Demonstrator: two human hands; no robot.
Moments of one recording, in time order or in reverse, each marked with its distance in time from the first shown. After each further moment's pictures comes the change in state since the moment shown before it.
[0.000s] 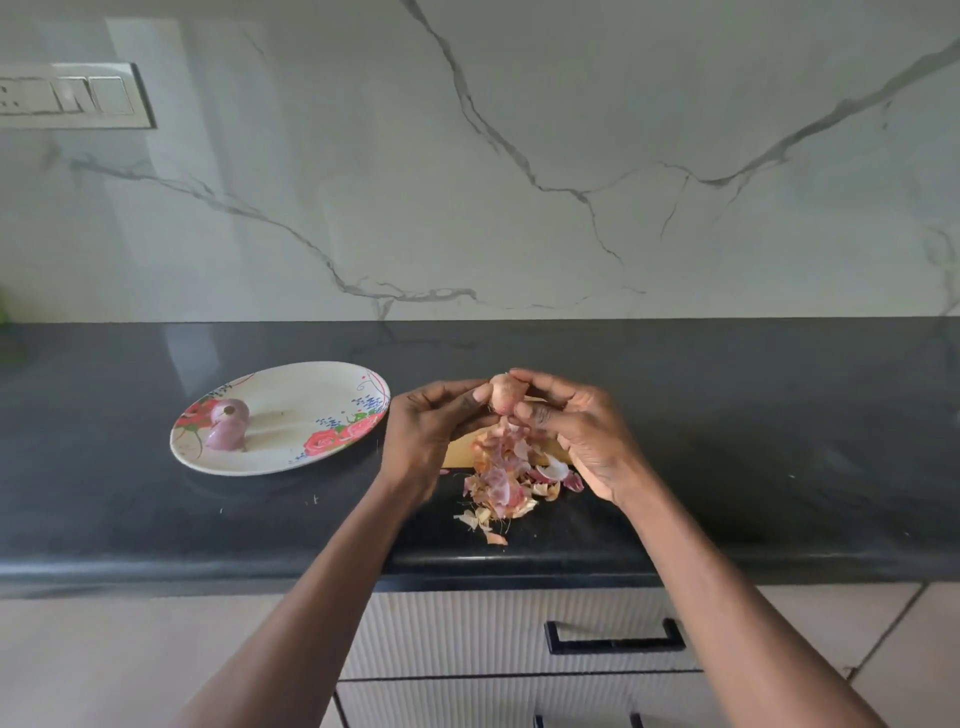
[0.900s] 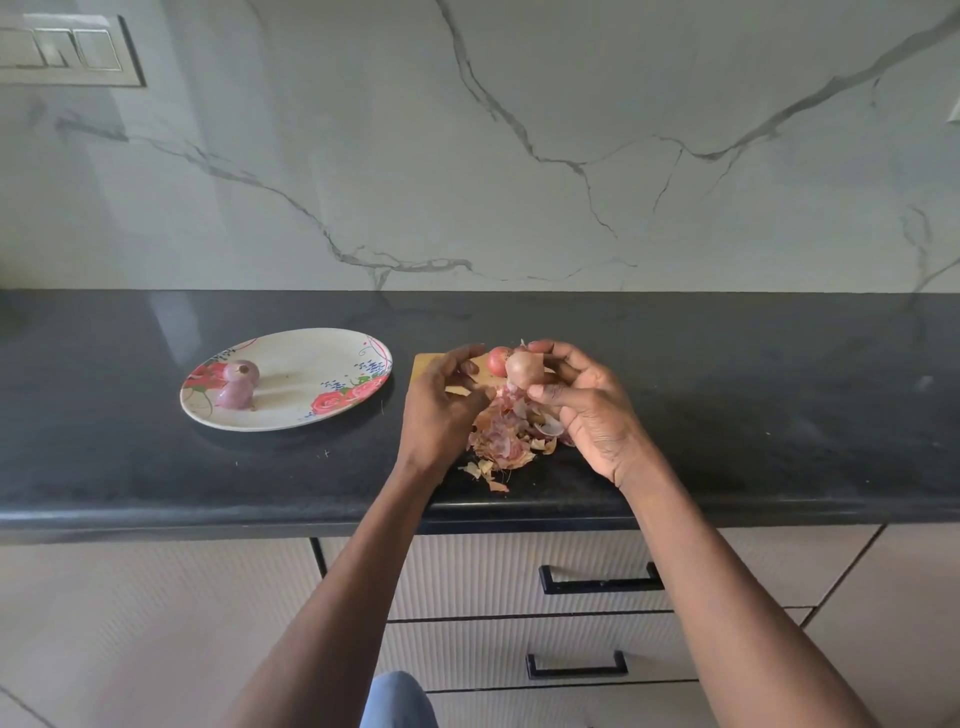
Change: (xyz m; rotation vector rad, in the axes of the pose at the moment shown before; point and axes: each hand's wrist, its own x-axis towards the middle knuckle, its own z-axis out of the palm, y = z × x) left_hand -0.024 -0.011 -0.001 0.468 0.081 0.104; right_hand -0.027 -0.003 0.006 0.190 0.001 0.017
